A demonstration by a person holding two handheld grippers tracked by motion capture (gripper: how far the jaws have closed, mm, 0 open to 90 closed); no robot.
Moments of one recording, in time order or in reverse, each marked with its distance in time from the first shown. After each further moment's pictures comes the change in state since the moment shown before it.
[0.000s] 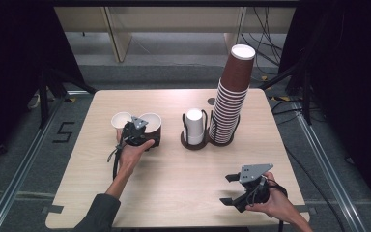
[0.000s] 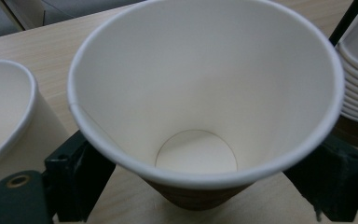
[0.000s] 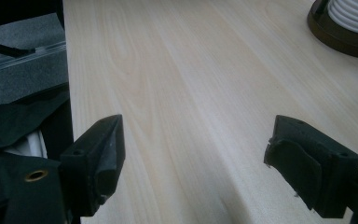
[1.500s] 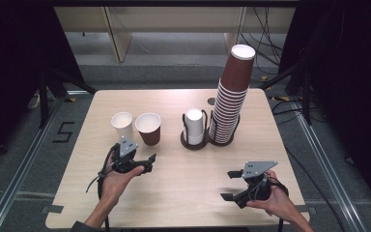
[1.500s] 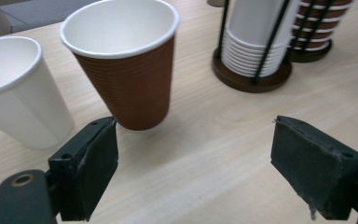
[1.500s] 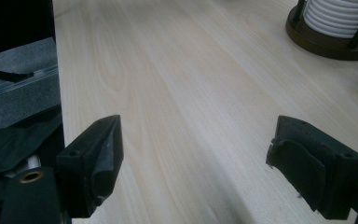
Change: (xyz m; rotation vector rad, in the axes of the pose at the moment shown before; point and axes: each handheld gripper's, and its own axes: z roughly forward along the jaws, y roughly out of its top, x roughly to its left) left arm -0.023 -0.036 -0.097 -0.072 -0.138 0.025; right arm -0.009 -0.002 -0.003 -0.065 -0.013 0.062
